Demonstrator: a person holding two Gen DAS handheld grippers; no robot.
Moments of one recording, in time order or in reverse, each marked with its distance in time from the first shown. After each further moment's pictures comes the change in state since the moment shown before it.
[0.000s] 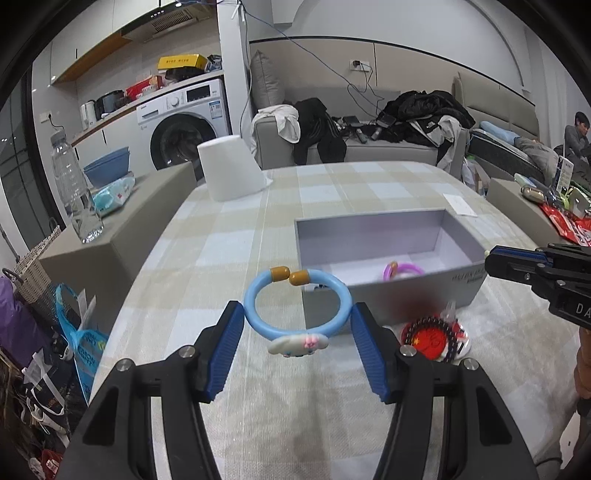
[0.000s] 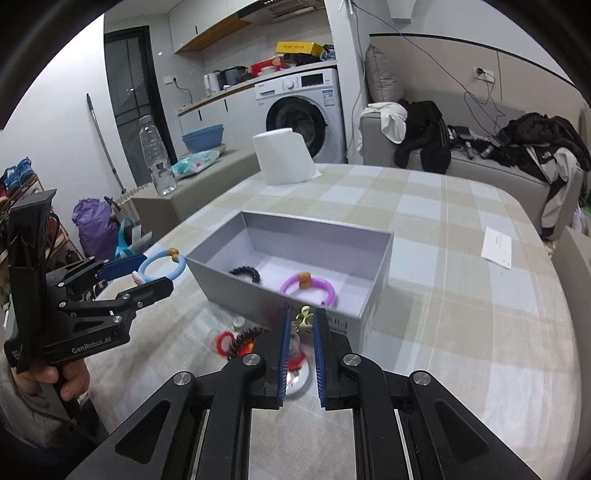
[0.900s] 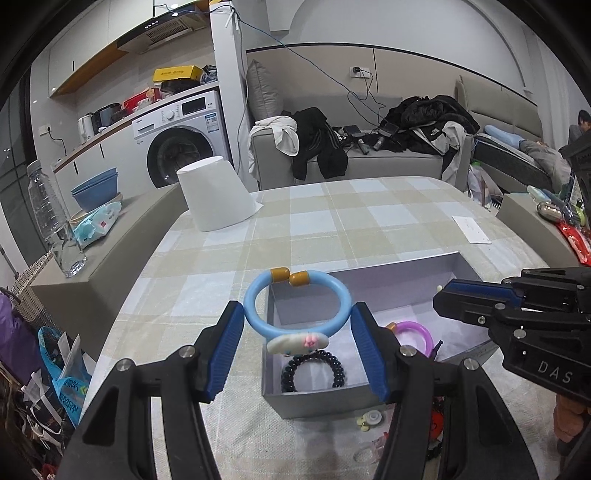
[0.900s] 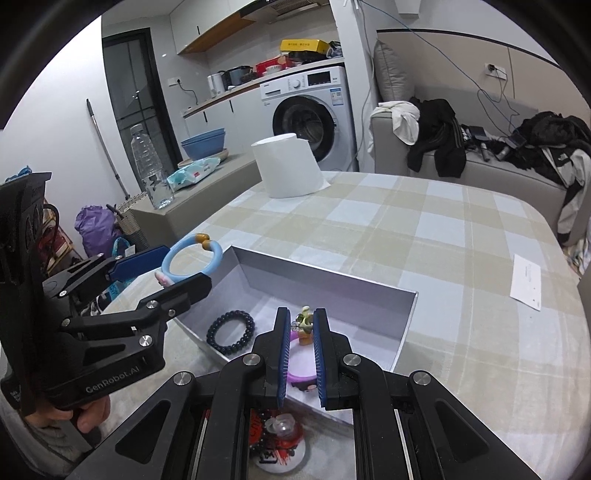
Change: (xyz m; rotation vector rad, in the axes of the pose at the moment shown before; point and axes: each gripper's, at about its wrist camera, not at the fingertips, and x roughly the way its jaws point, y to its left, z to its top) left arm 0.038 -0.022 0.029 0.025 -0.036 0.027; right arm 0.050 -0.010 0.037 0.005 0.027 0.044
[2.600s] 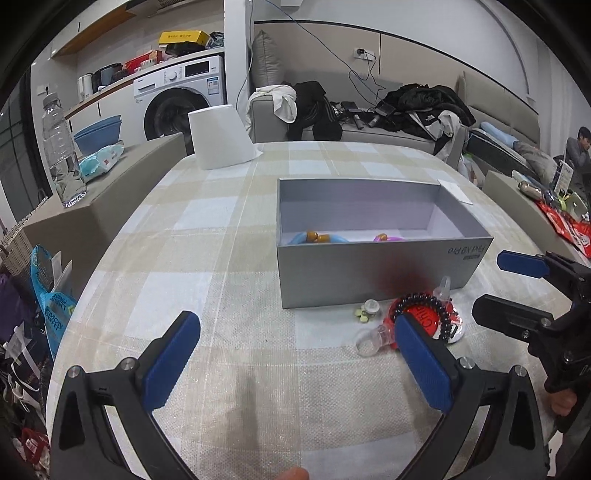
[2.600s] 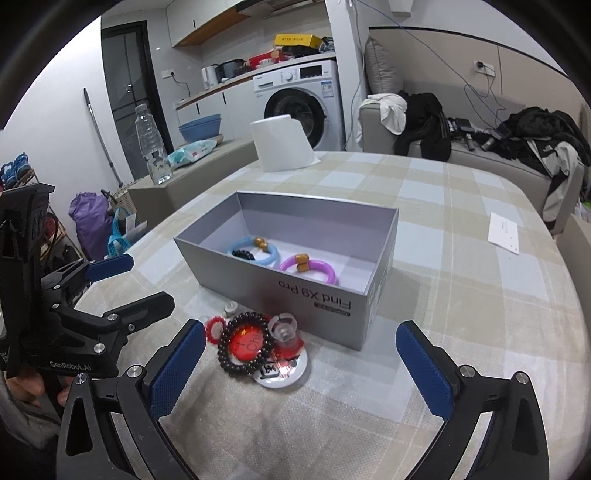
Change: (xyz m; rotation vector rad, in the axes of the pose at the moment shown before) left arm -0.024 0.012 -0.051 -0.085 0.109 -0.081; right arm -0.029 0.008 -0.058 0.007 0.025 -0.047
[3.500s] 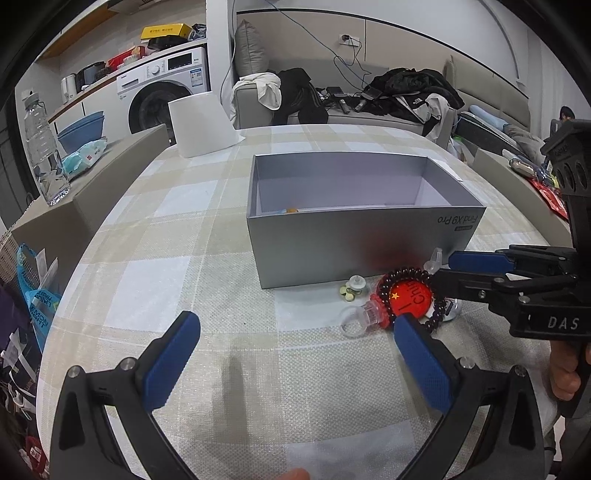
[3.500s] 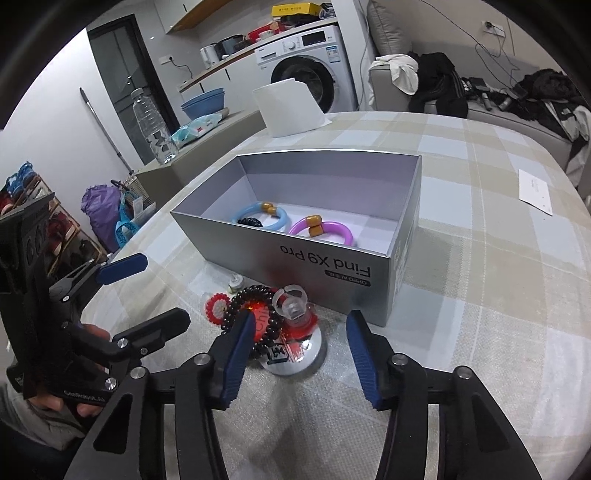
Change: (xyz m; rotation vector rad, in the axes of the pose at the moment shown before) left arm 0.005 -0.007 -0.011 0.045 0.046 -0.032; right arm 0.026 -0.006 -0.004 0.062 0.121 0.100
